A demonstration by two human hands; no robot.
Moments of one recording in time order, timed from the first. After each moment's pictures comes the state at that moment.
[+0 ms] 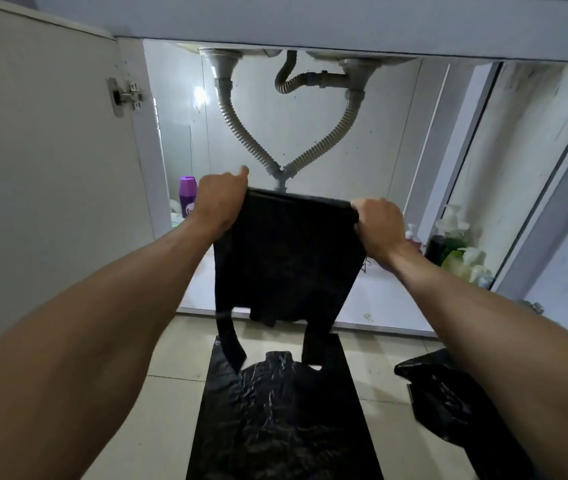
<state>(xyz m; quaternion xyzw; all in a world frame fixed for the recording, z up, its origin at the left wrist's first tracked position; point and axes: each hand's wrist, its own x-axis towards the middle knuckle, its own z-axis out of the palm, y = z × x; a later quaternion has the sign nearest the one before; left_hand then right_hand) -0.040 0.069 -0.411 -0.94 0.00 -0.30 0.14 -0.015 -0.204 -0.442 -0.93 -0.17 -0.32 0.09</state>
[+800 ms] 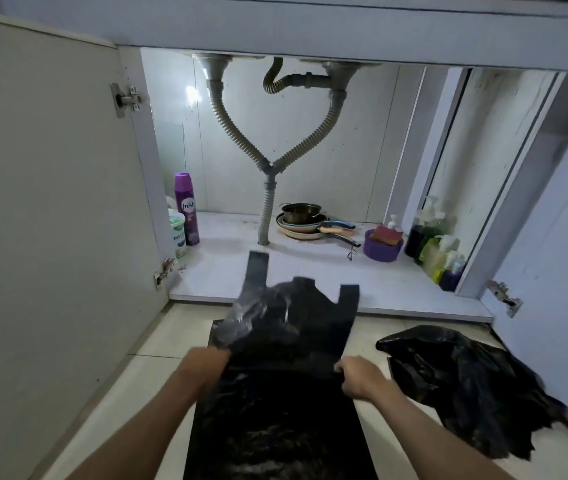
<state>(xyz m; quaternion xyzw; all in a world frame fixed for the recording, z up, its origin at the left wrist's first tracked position) -0.191 0.069 -0.654 -0.98 0.08 0.10 0.12 -0.156 -0.244 -0.667 -0.98 -0.13 0.15 0.06</state>
